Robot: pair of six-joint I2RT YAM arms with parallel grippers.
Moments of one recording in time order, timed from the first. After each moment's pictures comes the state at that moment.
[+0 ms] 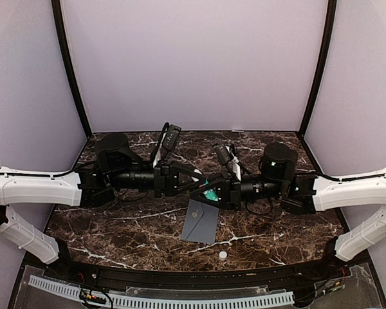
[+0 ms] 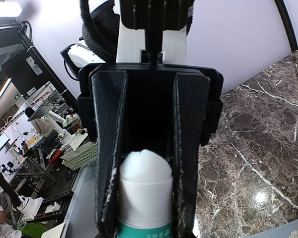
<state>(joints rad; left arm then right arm) -0.99 1.35 0.86 0.49 0.61 -0.61 1.05 1.33 0.77 0.50 -0.61 0.53</state>
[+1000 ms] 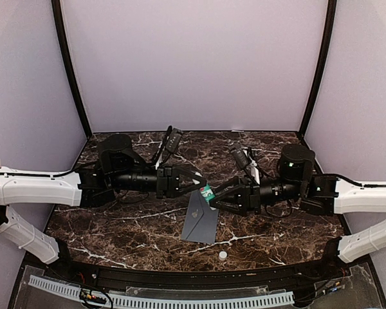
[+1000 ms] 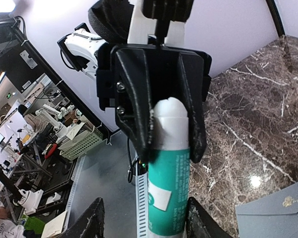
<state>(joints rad) -0.99 1.35 0.87 0.43 0.57 -0.64 1.01 1.12 0.70 0.28 -0.62 0.50</state>
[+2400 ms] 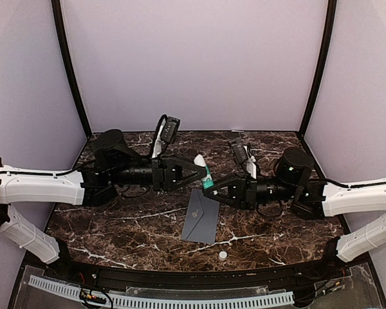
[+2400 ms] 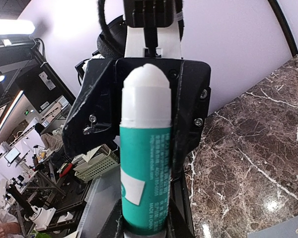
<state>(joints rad) -0.98 1.37 0.88 0.62 0.64 -0.71 1.01 1.22 0.65 0.63 -0.63 0.65</state>
